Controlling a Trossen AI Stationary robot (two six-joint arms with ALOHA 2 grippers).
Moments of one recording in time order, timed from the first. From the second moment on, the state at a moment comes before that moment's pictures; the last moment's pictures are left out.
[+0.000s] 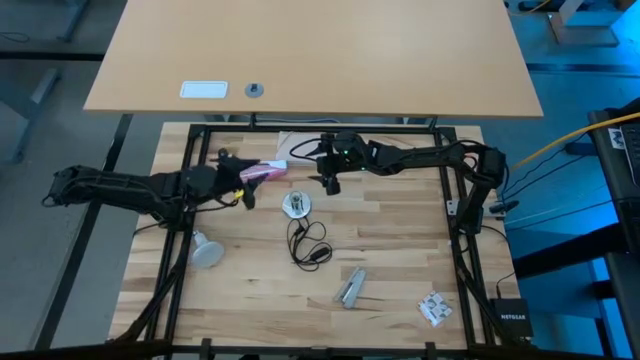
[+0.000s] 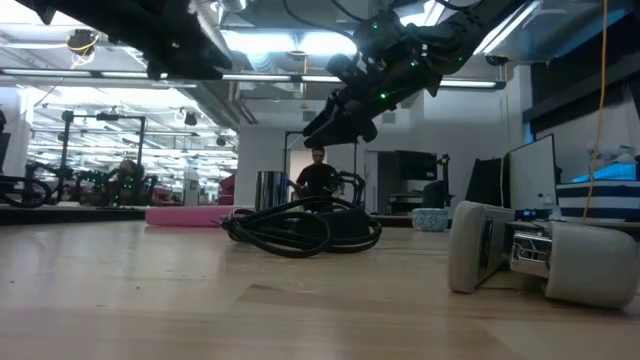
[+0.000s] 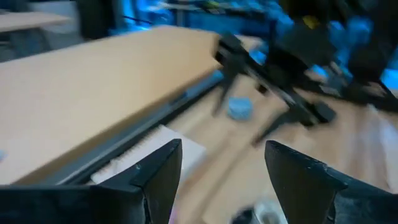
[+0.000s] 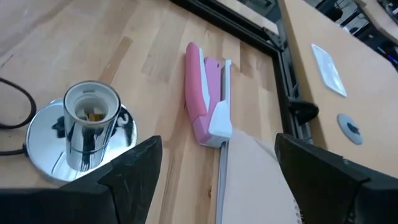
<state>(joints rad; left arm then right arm) 0.02 0.78 0.51 0.00 -0.57 -0.15 -0.32 1.79 1.13 0.17 -0.15 -0.64</state>
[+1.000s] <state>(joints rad) 0.01 0.77 0.51 -0.20 -0.51 -0.16 -0.32 1.79 1.13 0.18 -0.15 -0.63</state>
